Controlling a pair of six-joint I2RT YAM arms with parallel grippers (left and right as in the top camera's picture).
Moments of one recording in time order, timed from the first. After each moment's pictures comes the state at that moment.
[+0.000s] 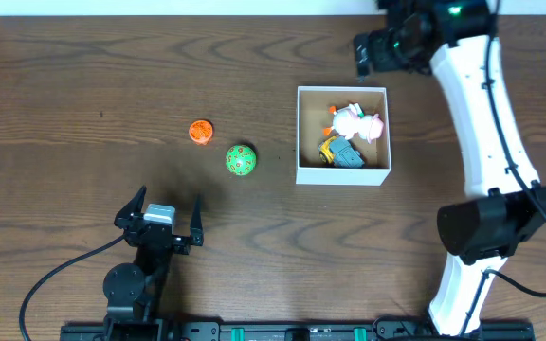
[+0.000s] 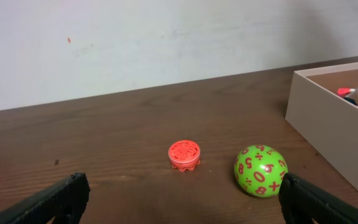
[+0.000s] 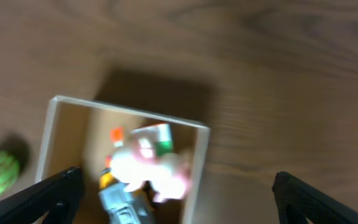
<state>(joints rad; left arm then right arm) -0.05 0.01 0.02 -0.11 0.11 0.10 0.17 2.07 2.31 -1.33 0.03 0.10</state>
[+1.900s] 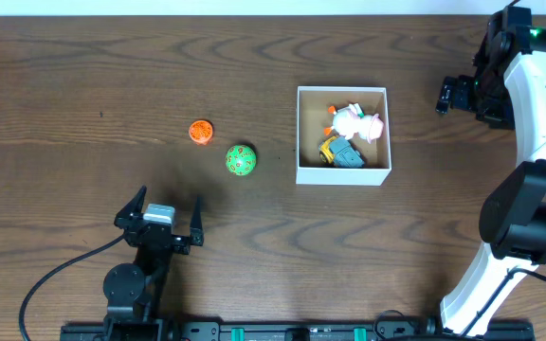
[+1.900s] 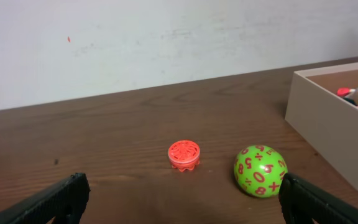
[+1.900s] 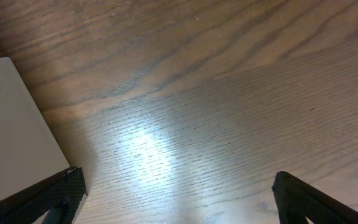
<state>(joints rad) -0.05 0.01 0.02 -0.11 0.11 0.09 -0.16 2.07 1.91 -1.32 0.06 0.18</state>
